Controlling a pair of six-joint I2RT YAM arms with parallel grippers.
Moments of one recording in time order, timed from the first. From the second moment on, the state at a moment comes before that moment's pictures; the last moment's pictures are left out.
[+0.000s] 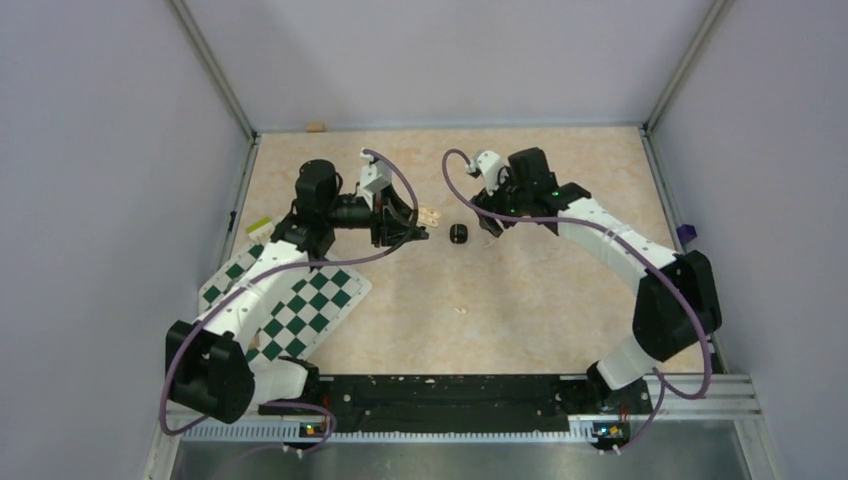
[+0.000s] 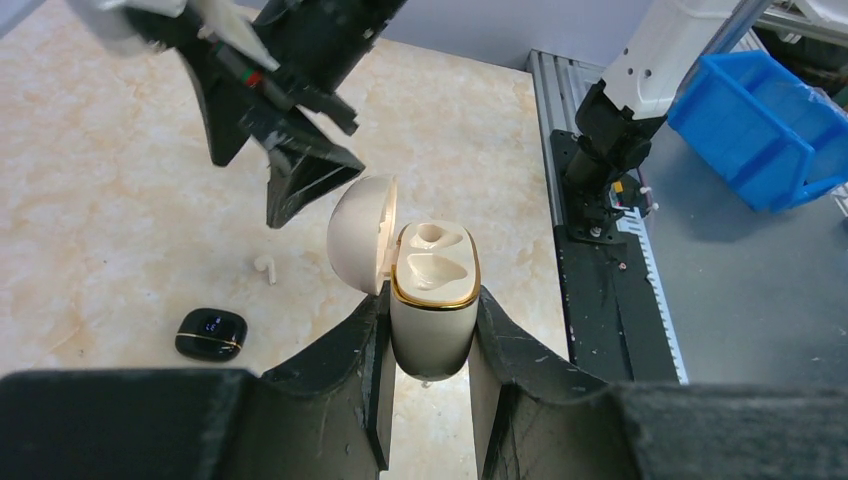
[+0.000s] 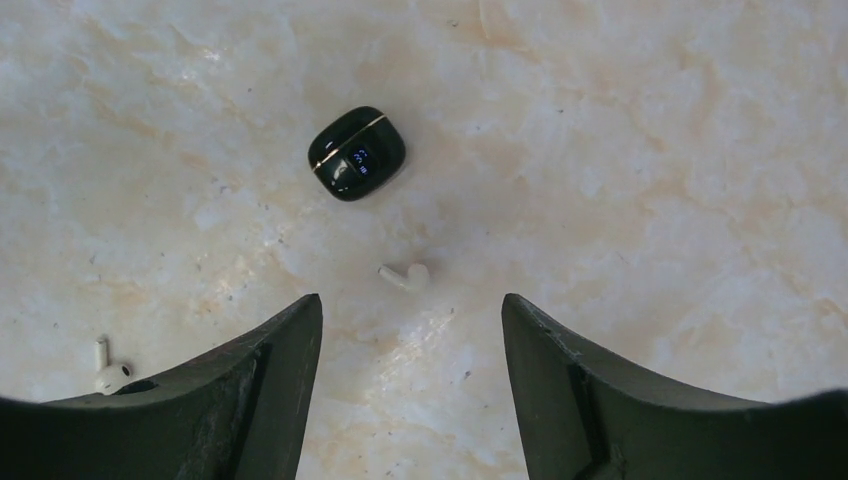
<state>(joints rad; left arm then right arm) -0.33 1.26 0.96 0.10 1.20 -0.01 0.48 1.52 1.19 -0.39 -0.20 -0.37</state>
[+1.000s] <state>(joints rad) -0.33 1.26 0.89 0.22 1.19 -0.09 0.39 1.99 1.42 -0.62 -0.28 -0.17</state>
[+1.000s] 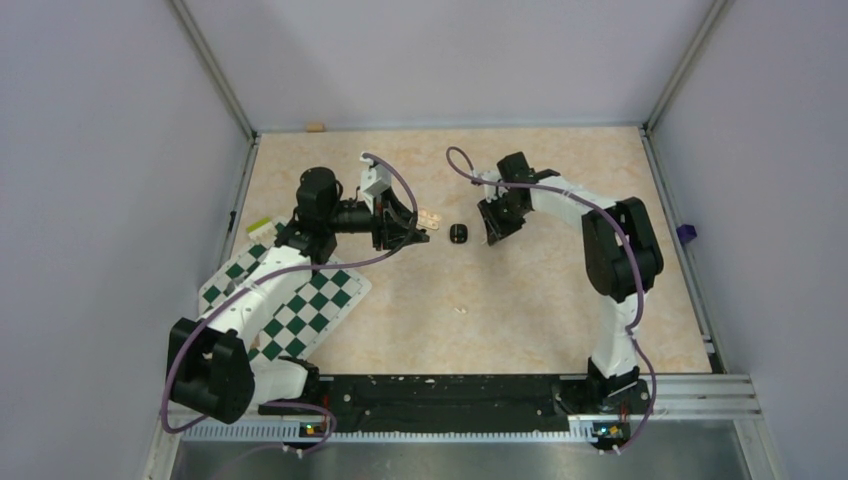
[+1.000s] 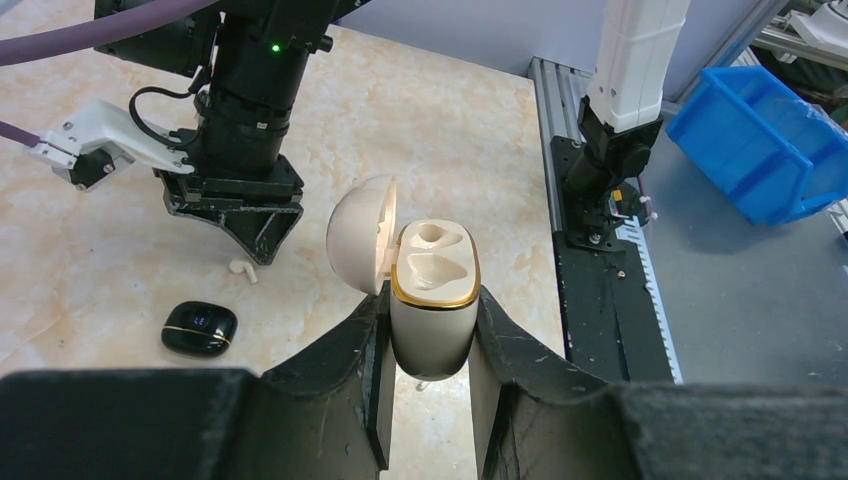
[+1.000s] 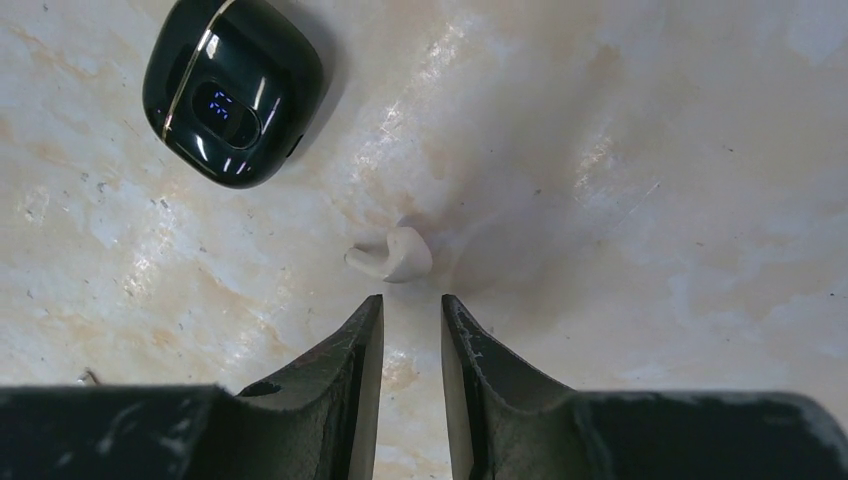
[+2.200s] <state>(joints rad) -0.34 1.26 0.89 0.23 1.19 -0.10 0.39 1.99 1.43 -0.57 -0.20 -0.15</state>
